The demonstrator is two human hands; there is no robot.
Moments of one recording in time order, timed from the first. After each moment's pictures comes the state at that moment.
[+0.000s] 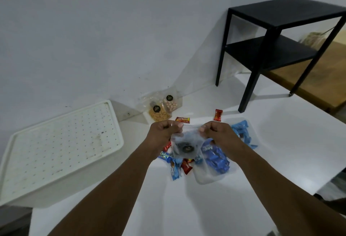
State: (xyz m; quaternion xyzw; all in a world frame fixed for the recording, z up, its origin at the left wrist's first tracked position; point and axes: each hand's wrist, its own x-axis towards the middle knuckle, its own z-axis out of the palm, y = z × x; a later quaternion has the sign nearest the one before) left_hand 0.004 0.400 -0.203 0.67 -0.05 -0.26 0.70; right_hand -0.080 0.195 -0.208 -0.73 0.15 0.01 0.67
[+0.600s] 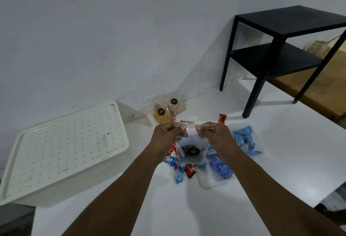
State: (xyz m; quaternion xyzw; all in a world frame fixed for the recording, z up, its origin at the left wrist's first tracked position) left_hand 0.000 0.403 -0.202 0.65 -0.04 -0.22 0.72; right_hand -0.066 0.227 -0.199 -0.74 0.13 -0.07 0.65
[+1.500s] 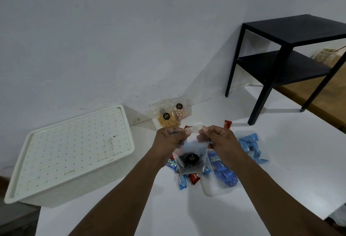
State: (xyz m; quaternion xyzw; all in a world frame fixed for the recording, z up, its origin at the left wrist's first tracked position) left_hand -0.004 0.414 -0.182 0.69 -0.05 -0.20 0.70; right_hand -0.066 0.231 -0.190 -0.67 0.12 -0.04 0.73
